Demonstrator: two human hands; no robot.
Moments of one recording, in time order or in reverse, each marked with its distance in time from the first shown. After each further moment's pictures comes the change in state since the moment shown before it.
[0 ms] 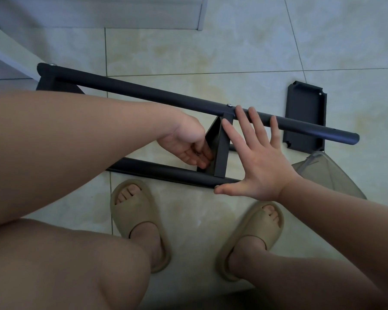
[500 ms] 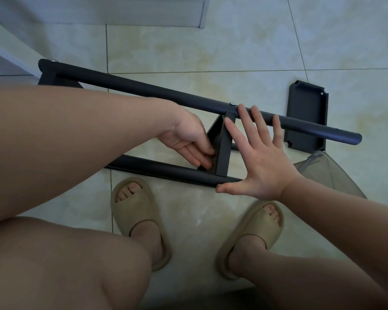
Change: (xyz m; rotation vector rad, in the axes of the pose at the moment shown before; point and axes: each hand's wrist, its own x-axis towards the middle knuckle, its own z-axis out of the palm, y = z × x) left_hand -0.006 -0.002 -0.007 -0.015 -0.112 0.079; right_hand 0.000 -0.001 -0.001 -0.021 -0.010 0.008
